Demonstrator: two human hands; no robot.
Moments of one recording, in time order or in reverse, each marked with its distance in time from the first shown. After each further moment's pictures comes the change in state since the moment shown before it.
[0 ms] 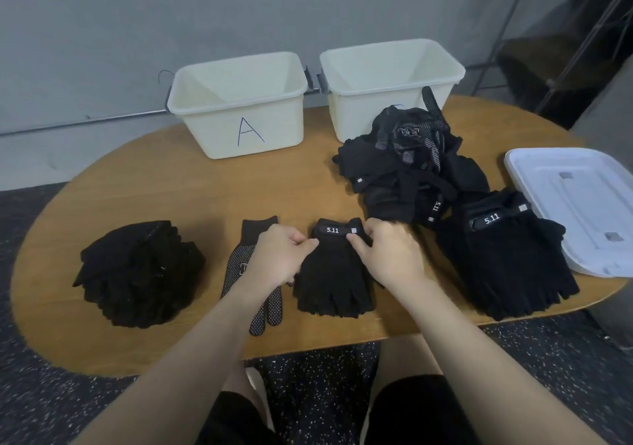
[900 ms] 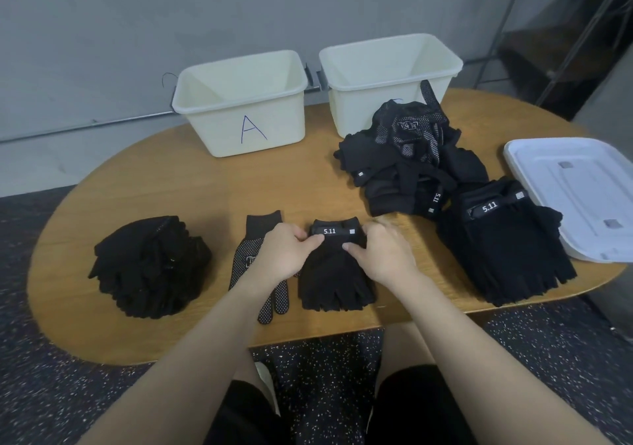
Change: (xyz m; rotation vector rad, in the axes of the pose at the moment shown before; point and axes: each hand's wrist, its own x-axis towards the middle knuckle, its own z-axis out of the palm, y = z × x) left_hand -0.006 0.000 0.003 0.051 -0.037 -0.019; right_hand -0.012 -0.005 0.006 0.031 -0.118 -0.015
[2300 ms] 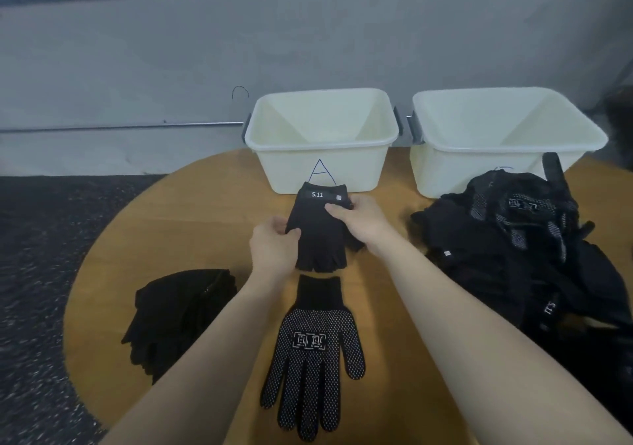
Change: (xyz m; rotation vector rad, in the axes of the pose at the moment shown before) left_hand 0.109 -0.035 -0.096 -0.553 0.506 -0.196; right_hand 0.208 -0.132 0.048 0.905 -0.284 -0.044
